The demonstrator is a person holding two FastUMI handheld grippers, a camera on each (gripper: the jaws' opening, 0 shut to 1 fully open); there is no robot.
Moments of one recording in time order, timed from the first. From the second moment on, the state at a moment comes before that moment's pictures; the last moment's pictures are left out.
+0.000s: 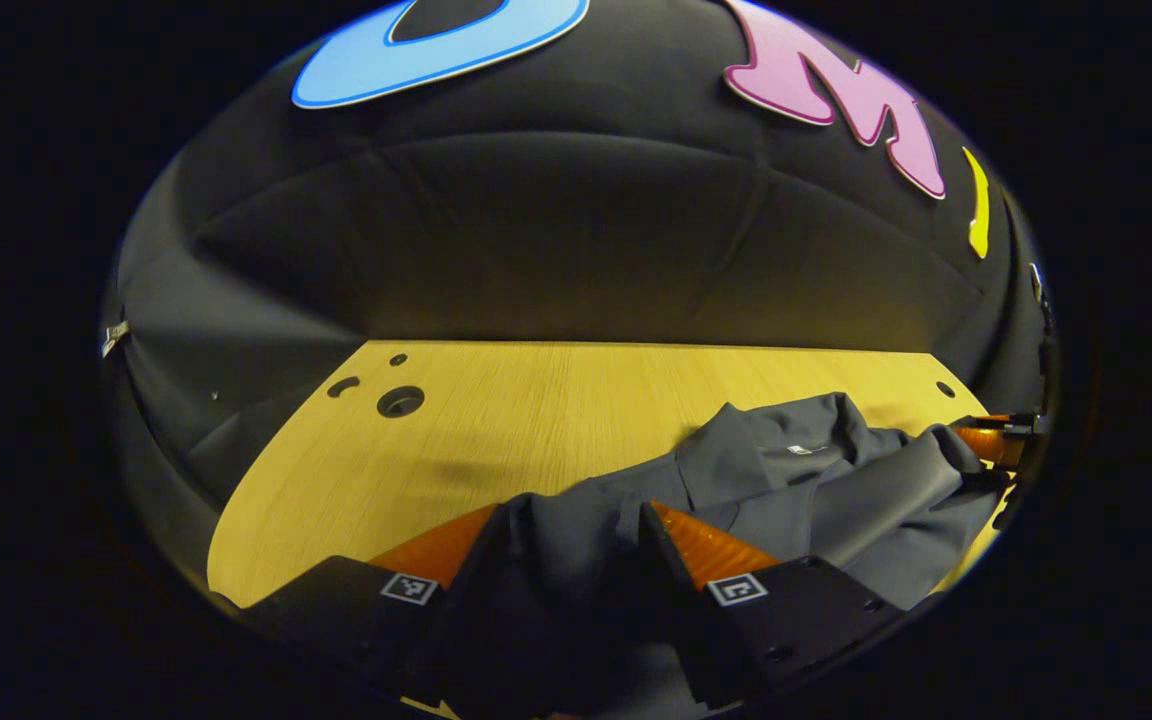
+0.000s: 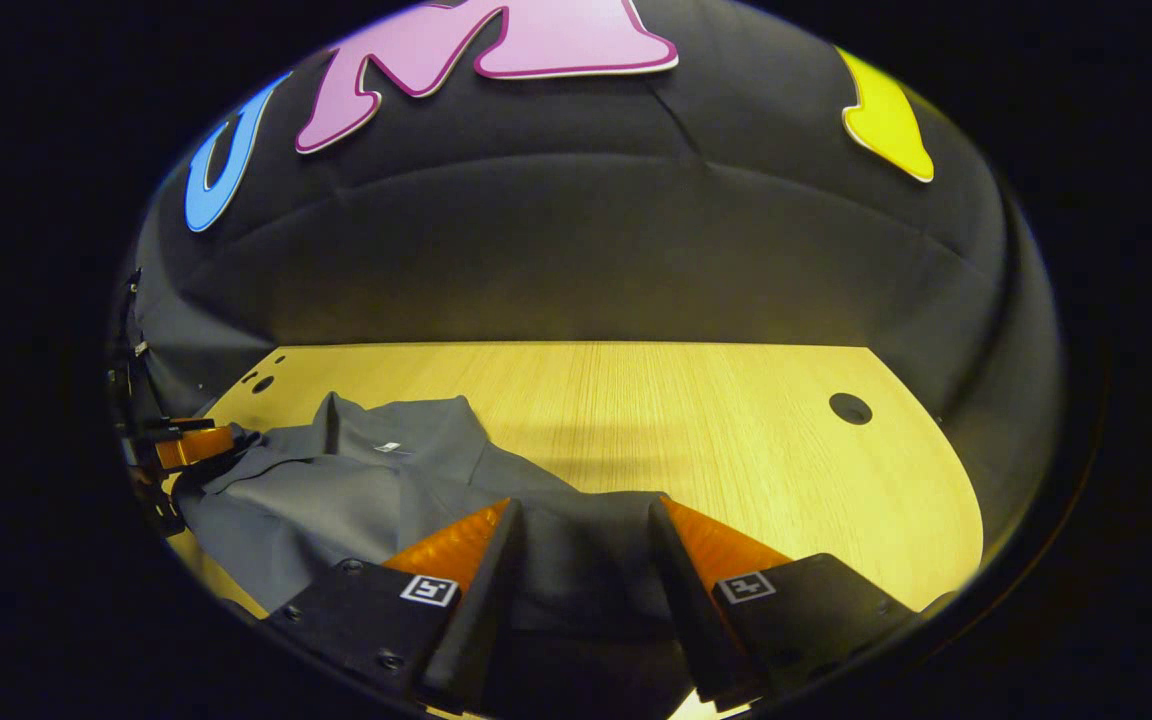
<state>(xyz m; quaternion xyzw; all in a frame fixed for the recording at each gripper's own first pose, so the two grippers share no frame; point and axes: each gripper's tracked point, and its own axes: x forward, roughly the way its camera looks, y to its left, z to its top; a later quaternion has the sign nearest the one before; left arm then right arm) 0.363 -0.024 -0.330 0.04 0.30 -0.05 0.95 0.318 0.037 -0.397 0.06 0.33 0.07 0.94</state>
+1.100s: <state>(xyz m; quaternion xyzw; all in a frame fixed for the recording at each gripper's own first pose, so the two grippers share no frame) 0.219 -0.061 -0.147 0.05 0.14 -0.10 0.98 0.209 0.028 -0.220 0.05 0.20 0.09 0.97</state>
